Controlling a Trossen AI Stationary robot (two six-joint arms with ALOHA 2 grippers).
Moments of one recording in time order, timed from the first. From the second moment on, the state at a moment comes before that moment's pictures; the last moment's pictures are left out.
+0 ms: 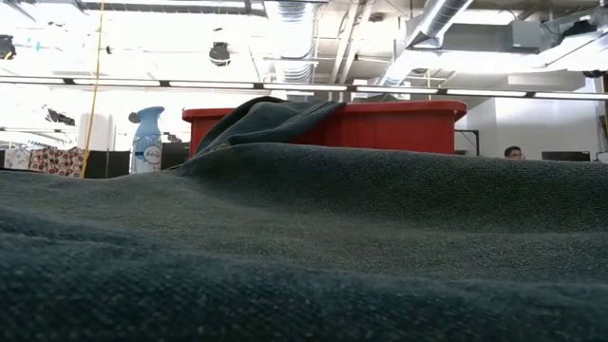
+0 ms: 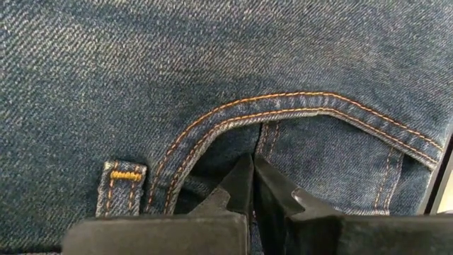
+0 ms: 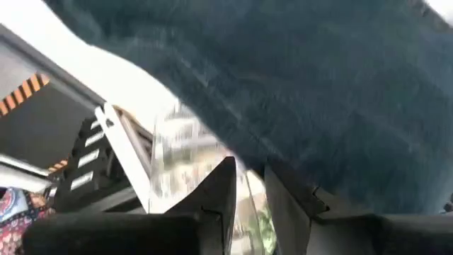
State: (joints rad) left arm -0.95 1.49 0.63 -0.43 -0.04 -1.27; right arm 0.78 1.82 1.53 -1.56 -0.44 1.22
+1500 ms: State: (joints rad) left arm -0.64 1.23 0.62 -0.01 -0.48 -1.00; right arm 0.41 1.79 1.32 -0.43 0.23 0.70
